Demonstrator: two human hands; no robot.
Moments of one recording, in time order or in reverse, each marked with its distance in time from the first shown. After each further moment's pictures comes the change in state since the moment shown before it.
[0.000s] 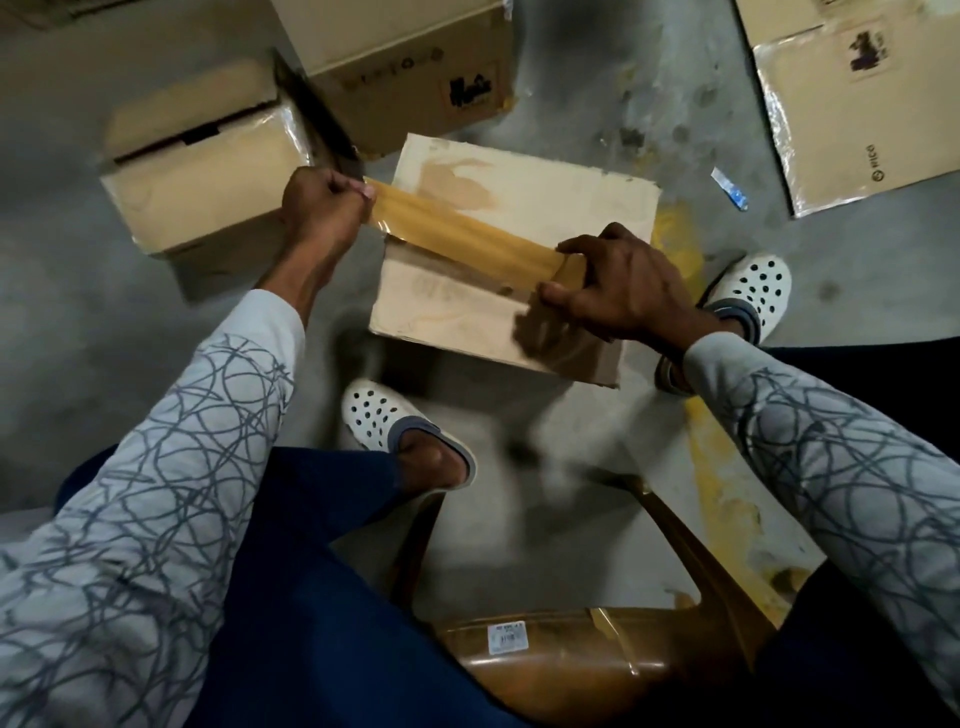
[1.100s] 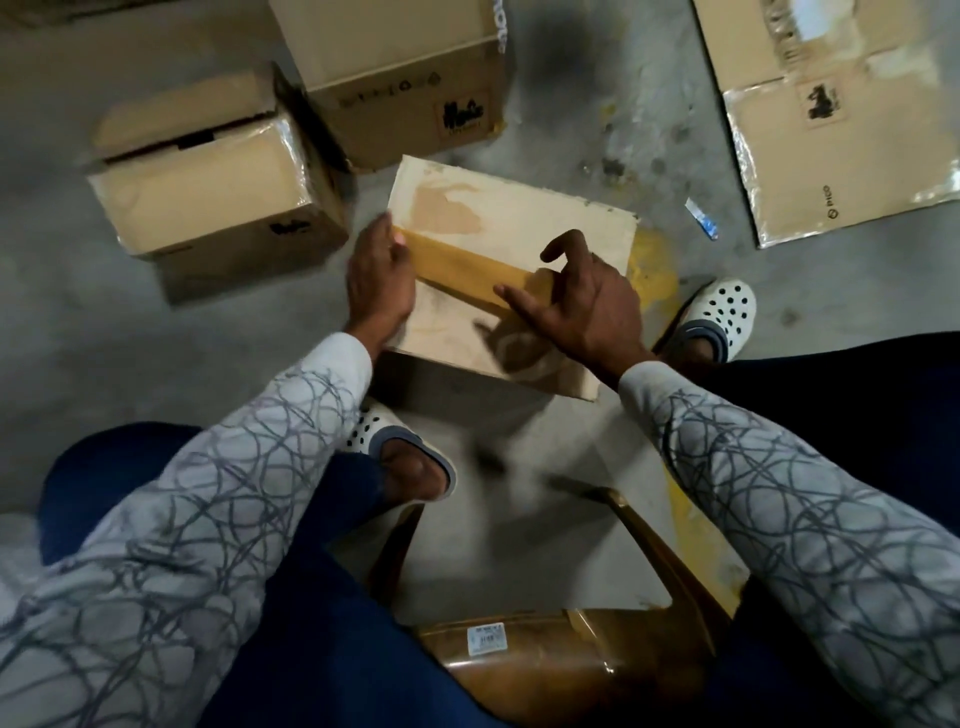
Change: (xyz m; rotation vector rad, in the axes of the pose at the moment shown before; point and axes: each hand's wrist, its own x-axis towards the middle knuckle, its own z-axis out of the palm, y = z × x) left_hand -0.040 -0.039 0.065 0.092 0.016 0.150; right_hand -0.015 -0.022 0.020 0.089 0.323 -0.014
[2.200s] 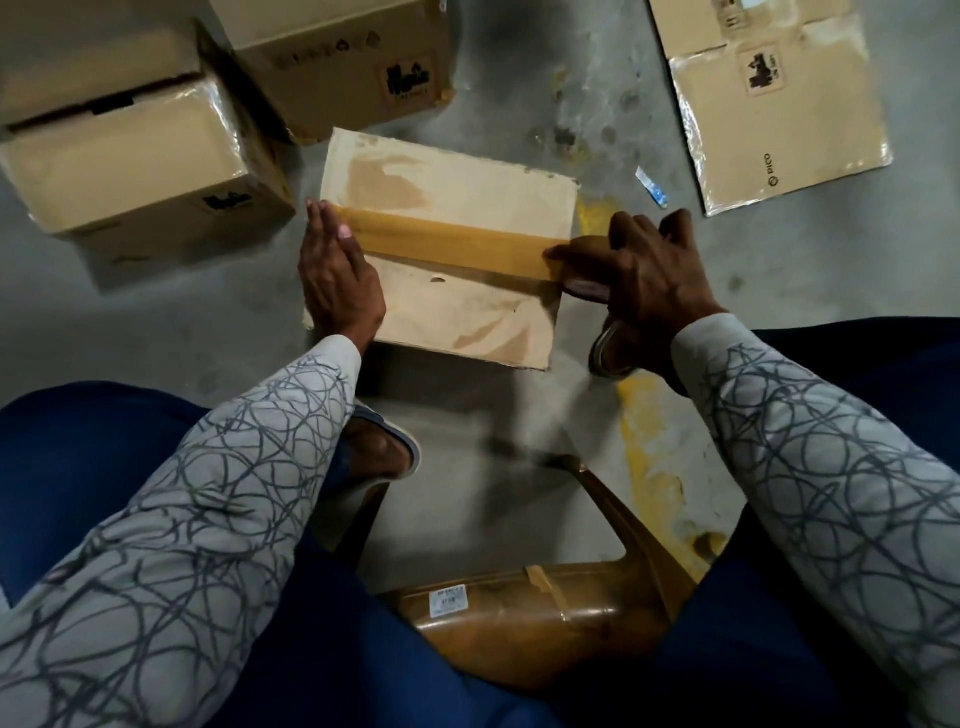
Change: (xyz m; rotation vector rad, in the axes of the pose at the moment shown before) left_hand -0.033 -0.024 0.040 0.057 0.276 0.118; right_hand -0.012 0.088 -0.074 -0.651 -0.184 -0.317
